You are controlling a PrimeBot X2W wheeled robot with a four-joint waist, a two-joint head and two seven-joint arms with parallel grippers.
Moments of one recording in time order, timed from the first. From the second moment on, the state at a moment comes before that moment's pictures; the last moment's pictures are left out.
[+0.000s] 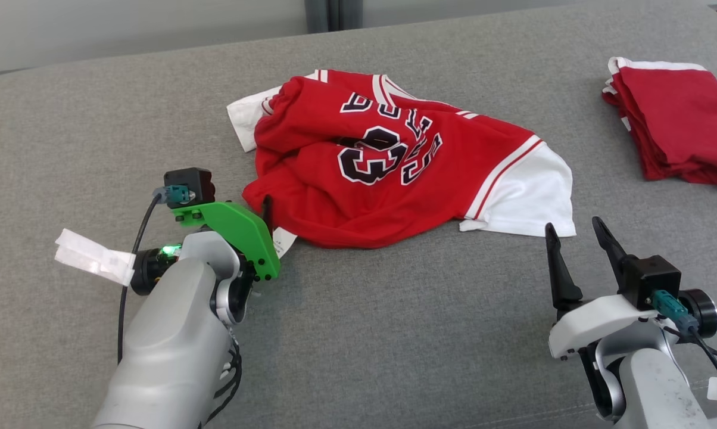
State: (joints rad) left arm -0.70 0.05 -0.40 0.87 -0.62 0.05 0.13; right arm -0.16 -0.05 -0.03 0.23 0.03 0.13 -0.16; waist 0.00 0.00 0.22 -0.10
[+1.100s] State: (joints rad) left arm -0.75 0.05 -0.49 1.00 -0.73 -0.03 -0.12; right arm -0.42 -0.06 -0.13 0.70 -0.10 0.13 -0.03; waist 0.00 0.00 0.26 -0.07
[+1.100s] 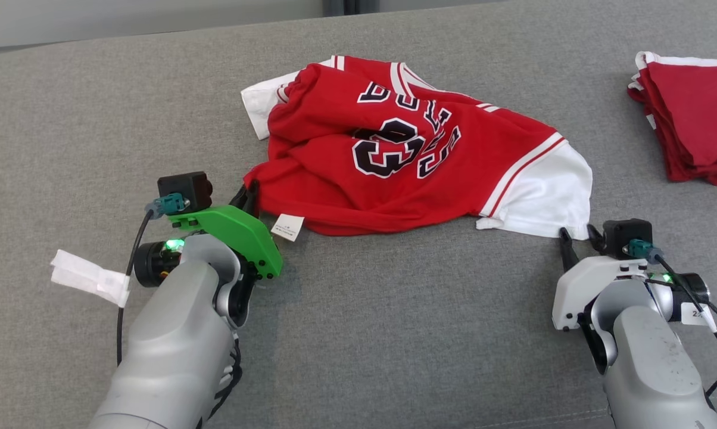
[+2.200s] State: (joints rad) left arm -0.47 0.31 -0.38 -0.36 -0.67 0.24 -0.06; right arm -0.20 -0.08 -0.22 -0.52 0.08 0.13 0.00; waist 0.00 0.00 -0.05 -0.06
